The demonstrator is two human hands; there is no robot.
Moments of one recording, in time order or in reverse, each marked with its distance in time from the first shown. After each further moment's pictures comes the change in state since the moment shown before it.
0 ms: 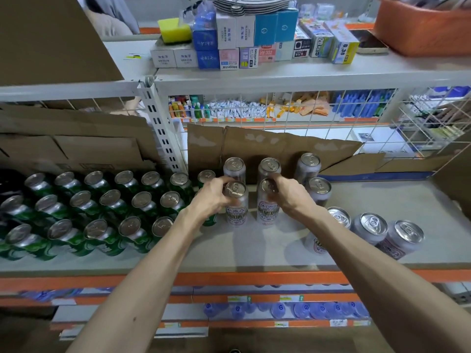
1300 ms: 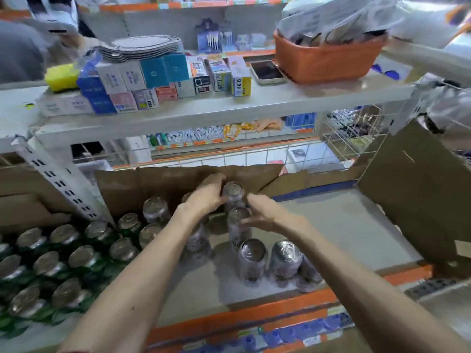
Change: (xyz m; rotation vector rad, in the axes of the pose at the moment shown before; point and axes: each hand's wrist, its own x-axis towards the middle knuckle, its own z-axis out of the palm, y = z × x) left_hand 0.120 0.157 0.094 0.361 -0.063 0.144; right_hand -0.002 0.118 -0.087 0.046 -0.171 -0.009
